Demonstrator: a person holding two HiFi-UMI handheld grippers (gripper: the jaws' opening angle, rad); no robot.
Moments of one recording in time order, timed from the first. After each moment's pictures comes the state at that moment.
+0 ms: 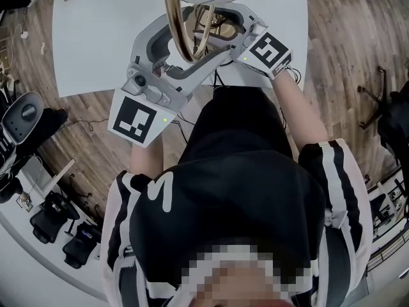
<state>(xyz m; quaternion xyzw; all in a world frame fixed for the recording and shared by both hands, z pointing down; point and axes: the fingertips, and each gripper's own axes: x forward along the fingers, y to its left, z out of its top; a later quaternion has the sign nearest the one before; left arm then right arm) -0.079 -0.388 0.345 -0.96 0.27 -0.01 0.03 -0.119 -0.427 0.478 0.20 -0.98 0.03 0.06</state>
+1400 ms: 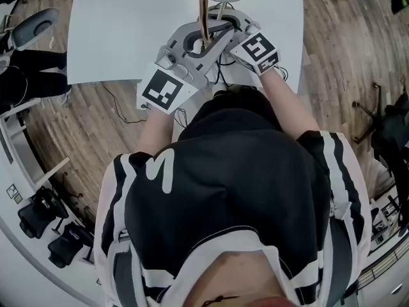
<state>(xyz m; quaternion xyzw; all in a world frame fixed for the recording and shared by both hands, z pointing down) -0.057 -0.385 0.359 -0.96 0.26 0.01 0.05 -0.123 -0.444 0.481 0.25 -0.96 0.02 0.07</state>
